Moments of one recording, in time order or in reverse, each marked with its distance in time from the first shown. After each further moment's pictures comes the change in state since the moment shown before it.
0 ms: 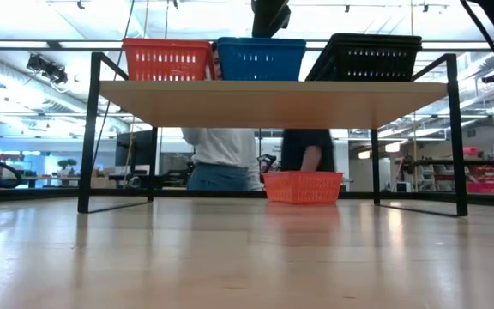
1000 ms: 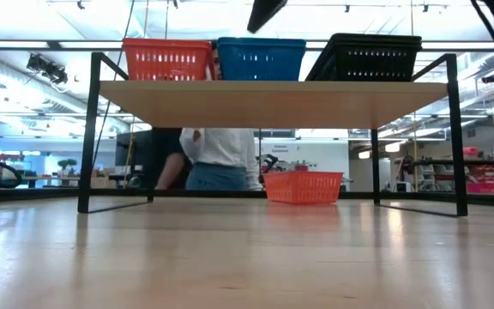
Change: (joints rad) left arm -0.001 0.000 0.000 -0.001 0.001 0.001; right arm -0.102 -0.114 0.001 0.156 0.363 -0.269
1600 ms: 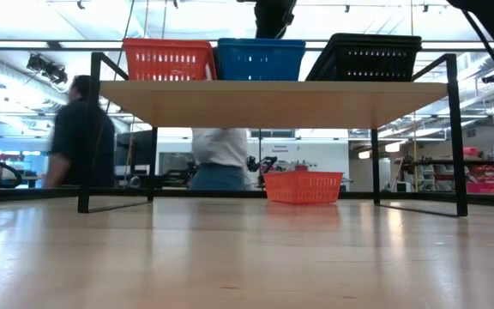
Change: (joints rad) left arm 0.001 0.001 0.000 -0.014 0.000 0.001; right arm -0.124 0.049 -0.003 -0.059 -0.221 -0.016
